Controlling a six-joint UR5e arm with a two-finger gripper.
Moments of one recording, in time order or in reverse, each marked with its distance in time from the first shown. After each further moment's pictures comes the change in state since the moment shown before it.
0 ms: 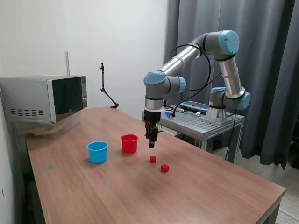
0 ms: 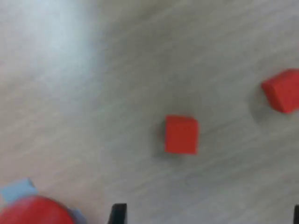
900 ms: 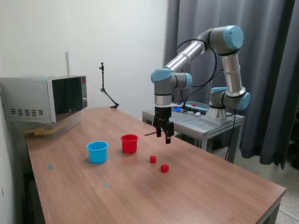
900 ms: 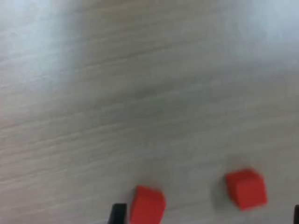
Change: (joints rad) arm -0.004 -0.108 0.147 -0.001 0.149 -0.286
